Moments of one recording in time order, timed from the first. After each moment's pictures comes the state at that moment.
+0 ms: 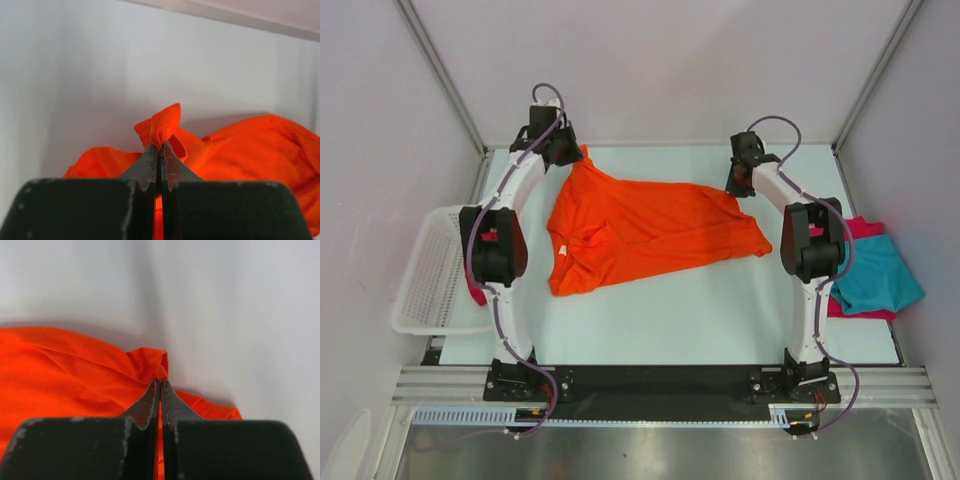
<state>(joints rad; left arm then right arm) -0.11 2.12 1.92 -0.46 0.15 -0.35 0.20 2.19 1.79 -0.56 0.20 0.39</state>
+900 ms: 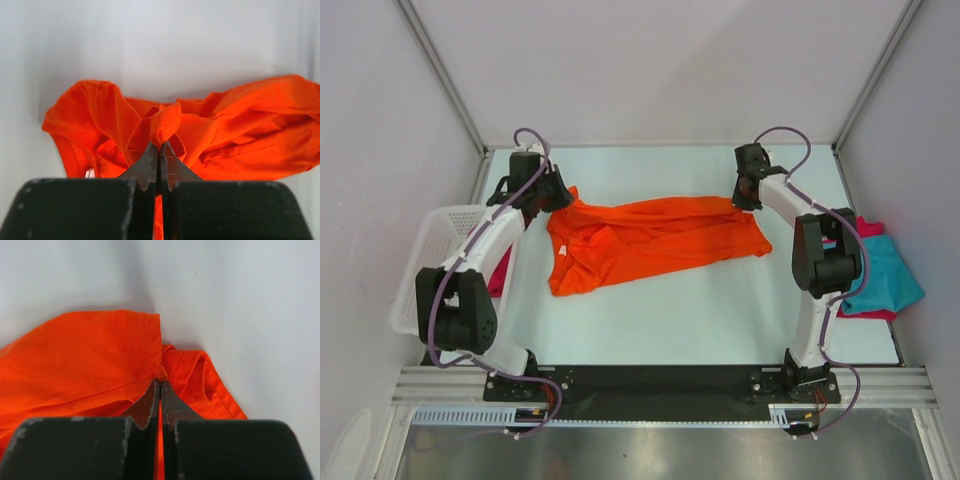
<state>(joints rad) -0.11 1.55 1.22 -0.32 0.15 -0.38 0.21 1.99 1.54 -0.52 0.25 0.42</state>
